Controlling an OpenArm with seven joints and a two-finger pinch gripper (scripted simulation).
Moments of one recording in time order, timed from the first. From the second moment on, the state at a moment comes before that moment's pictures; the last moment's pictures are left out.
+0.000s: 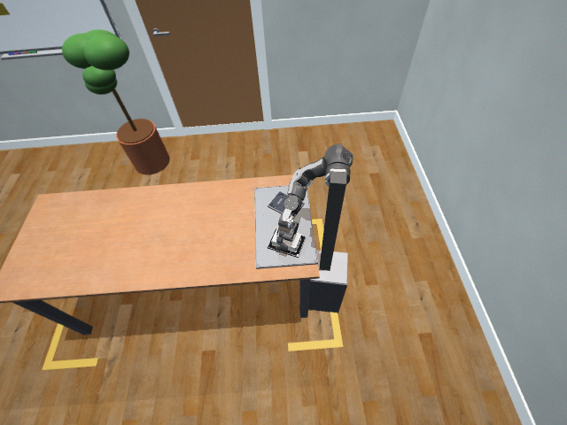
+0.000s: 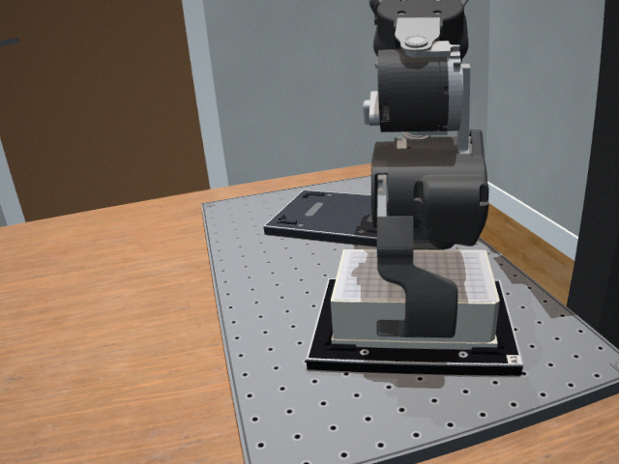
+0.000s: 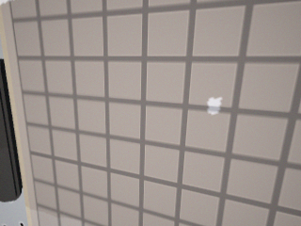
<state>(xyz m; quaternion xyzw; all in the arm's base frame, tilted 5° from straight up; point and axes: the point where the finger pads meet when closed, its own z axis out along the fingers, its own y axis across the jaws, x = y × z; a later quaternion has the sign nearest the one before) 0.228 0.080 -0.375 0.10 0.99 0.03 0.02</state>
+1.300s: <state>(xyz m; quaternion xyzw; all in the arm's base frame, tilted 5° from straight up) 0.230 0.081 -0.395 0.10 0.99 0.03 0.02</state>
